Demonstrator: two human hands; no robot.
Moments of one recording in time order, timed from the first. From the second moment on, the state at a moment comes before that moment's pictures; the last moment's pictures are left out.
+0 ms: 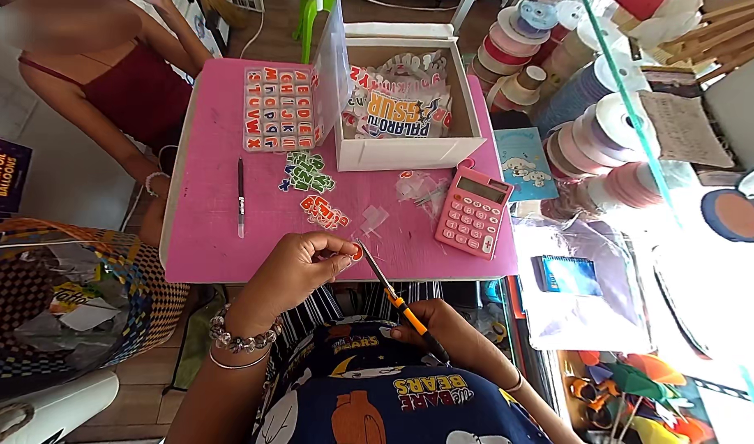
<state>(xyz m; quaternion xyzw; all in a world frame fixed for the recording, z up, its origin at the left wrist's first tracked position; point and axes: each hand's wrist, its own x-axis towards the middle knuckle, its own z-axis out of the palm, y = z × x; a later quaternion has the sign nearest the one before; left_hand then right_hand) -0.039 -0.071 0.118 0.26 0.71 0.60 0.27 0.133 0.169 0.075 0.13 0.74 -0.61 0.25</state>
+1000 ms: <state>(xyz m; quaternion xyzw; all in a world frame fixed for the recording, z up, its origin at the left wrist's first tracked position) -0.036 -0.070 0.116 0.25 0.70 0.60 0.29 0.133 0.169 0.072 0.14 0.75 -0.60 0.24</state>
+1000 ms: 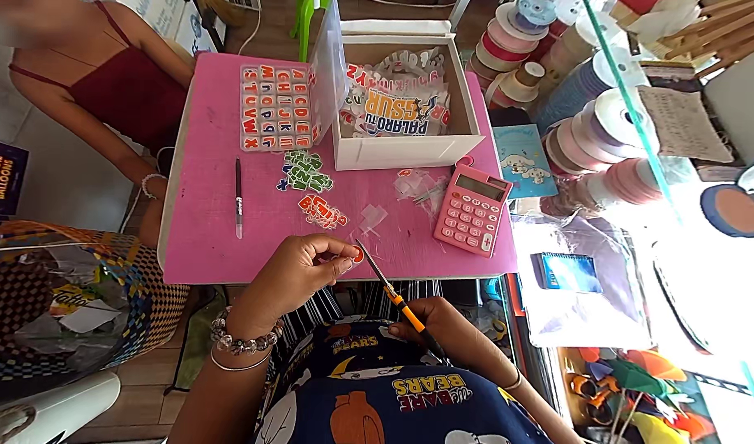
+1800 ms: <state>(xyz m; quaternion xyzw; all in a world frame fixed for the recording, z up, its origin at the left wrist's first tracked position) -0.039 -0.064 0.115 0.27 0.73 0.58 0.26 0.127 0.166 0.079 0.11 0.75 -0.58 0.29</state>
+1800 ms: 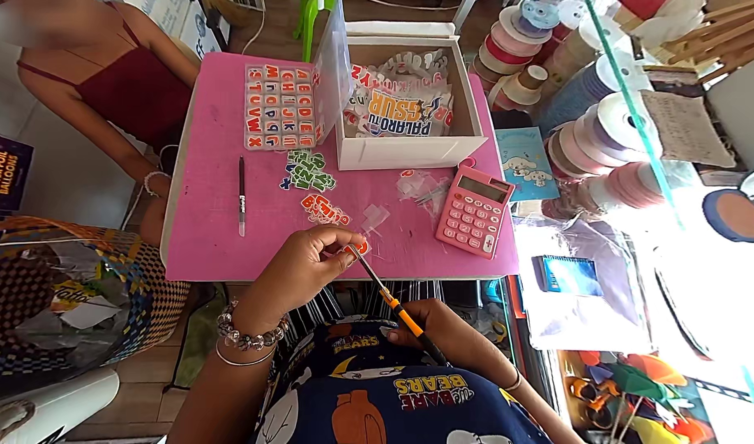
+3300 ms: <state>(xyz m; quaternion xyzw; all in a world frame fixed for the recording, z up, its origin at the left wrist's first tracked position) -0.060 -0.075 0.104 0.19 0.85 0.46 0.18 0.128 0.168 0.075 0.17 0.78 -0.52 0.30</state>
